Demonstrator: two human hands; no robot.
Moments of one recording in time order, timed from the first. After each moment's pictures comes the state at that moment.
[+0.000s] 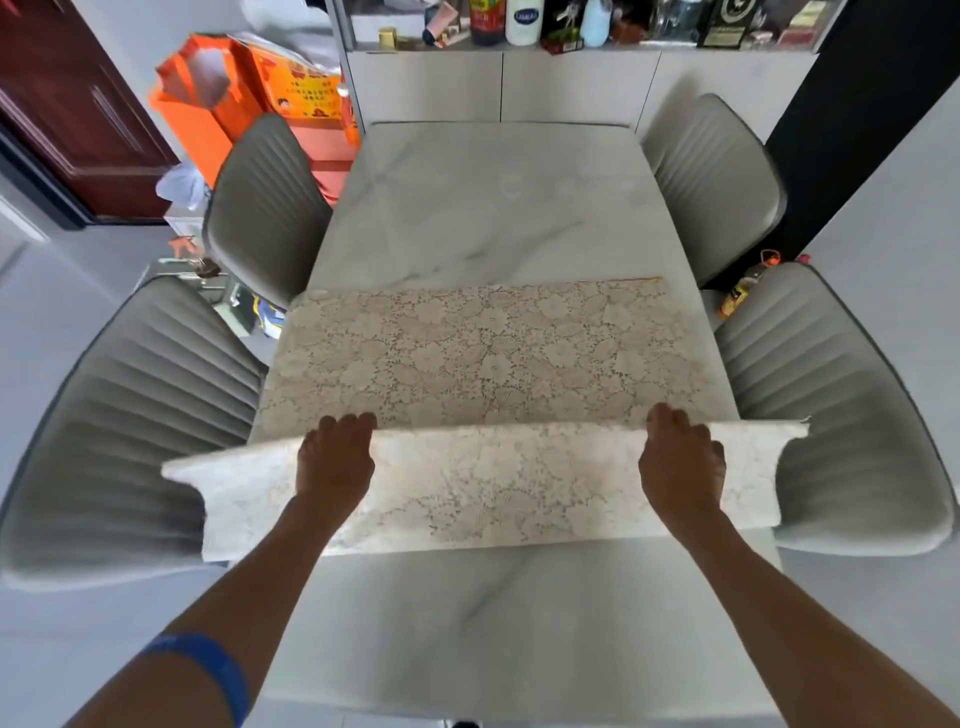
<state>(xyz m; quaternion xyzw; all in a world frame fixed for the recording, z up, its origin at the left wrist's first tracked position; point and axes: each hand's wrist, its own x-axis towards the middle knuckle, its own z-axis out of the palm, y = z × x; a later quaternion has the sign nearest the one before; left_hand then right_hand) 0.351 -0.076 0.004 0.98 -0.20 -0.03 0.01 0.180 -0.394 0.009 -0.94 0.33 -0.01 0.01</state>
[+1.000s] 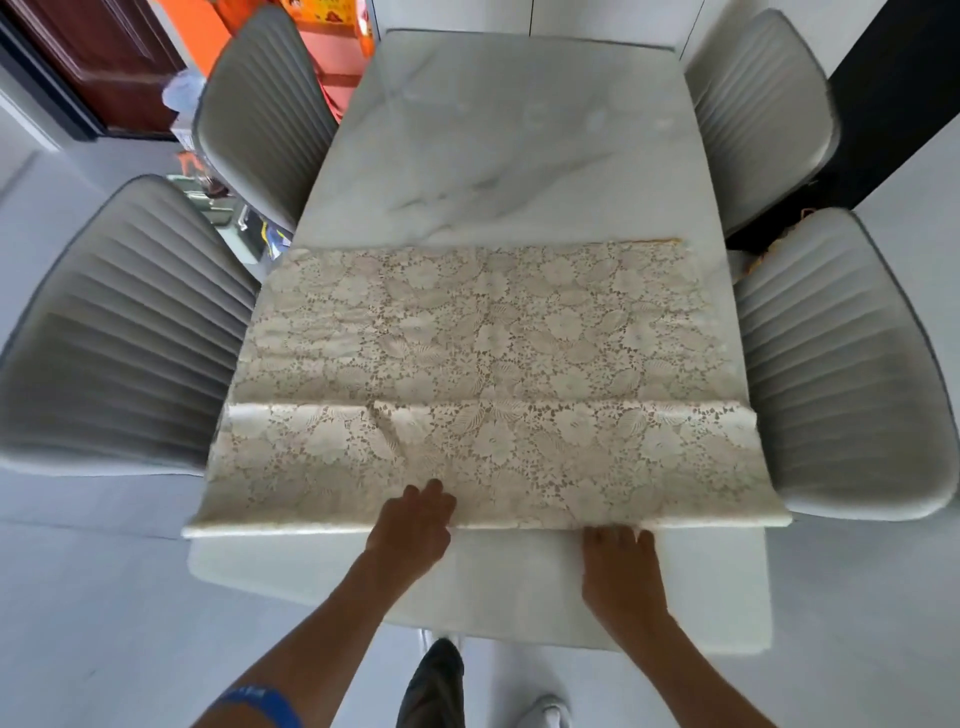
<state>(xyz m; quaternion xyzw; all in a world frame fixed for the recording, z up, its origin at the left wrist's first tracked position) 0.190 -0.107 -0.076 0.91 -0.34 -0.21 -0.08 0.048 -0.318 -0.070 -0.98 0.13 0.16 -0.04</state>
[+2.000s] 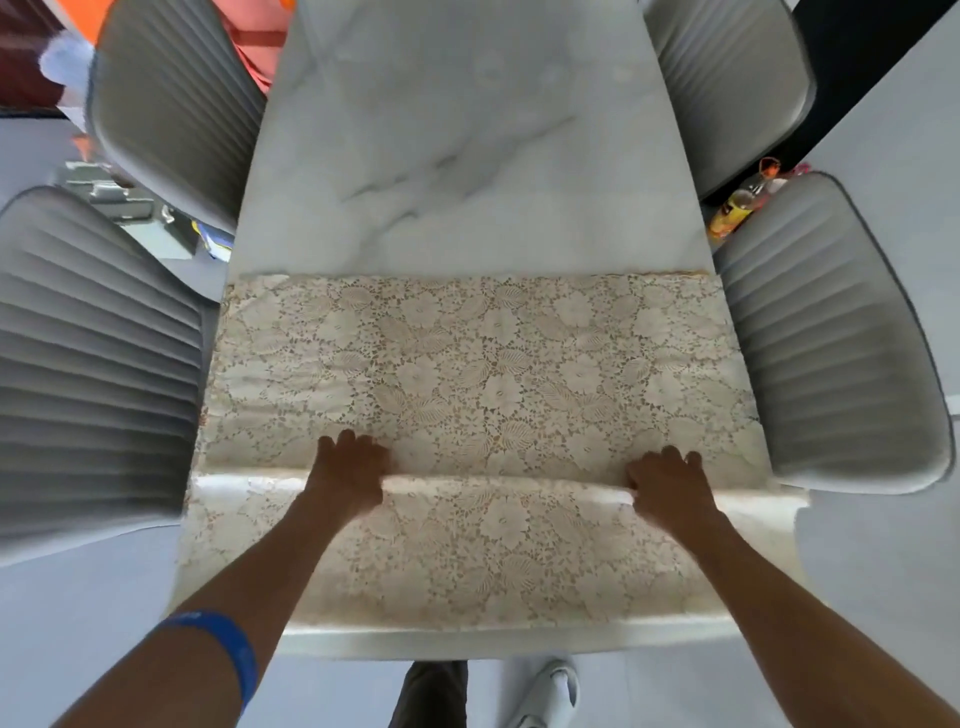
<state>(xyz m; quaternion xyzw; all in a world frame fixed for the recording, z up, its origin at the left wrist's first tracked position) 0.322 -0.087 -0.077 0.88 -0.33 -0.28 -0.18 0.118 -0.413 -0.077 -0.92 0.19 0.34 -0.08</state>
